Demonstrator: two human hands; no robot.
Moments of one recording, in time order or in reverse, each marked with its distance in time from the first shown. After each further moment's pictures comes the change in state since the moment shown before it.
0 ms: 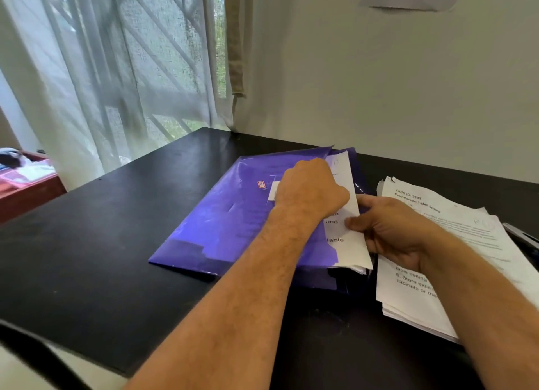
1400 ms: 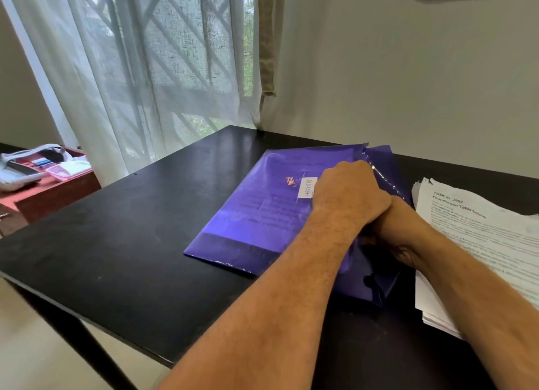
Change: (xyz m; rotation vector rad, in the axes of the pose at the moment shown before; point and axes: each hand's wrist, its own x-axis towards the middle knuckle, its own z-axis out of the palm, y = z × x) left_hand -0.009 0.007 0.001 0.017 0.035 0.065; right_hand 0.021 0.008 0.037 -0.191 0.135 -0.136
